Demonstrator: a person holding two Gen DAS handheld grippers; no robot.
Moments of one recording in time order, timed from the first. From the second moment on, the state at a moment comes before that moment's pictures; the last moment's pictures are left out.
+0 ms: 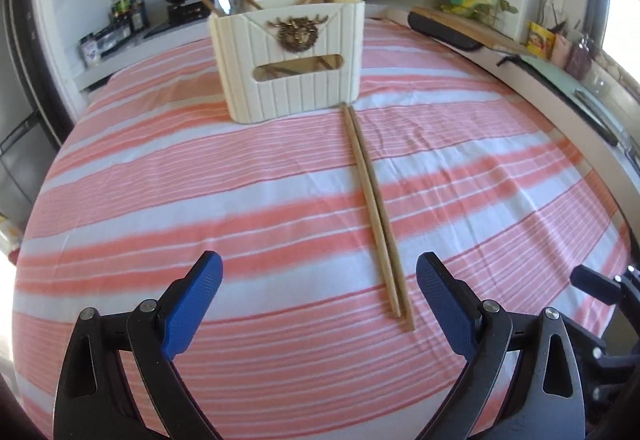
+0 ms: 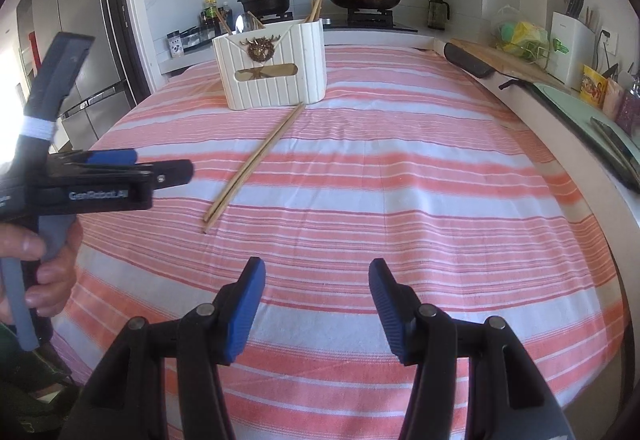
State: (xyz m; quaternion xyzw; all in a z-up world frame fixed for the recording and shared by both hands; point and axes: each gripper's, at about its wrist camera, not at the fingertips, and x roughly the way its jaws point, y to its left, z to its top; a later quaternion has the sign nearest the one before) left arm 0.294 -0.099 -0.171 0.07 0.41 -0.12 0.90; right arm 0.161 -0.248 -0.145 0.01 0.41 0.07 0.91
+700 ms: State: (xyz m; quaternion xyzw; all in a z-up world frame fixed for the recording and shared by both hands) left arm 0.341 -0.126 -0.199 0.10 0.45 -0.11 0.88; right arm 0.150 -0.274 -0.151 0.05 0.41 0.05 0.91
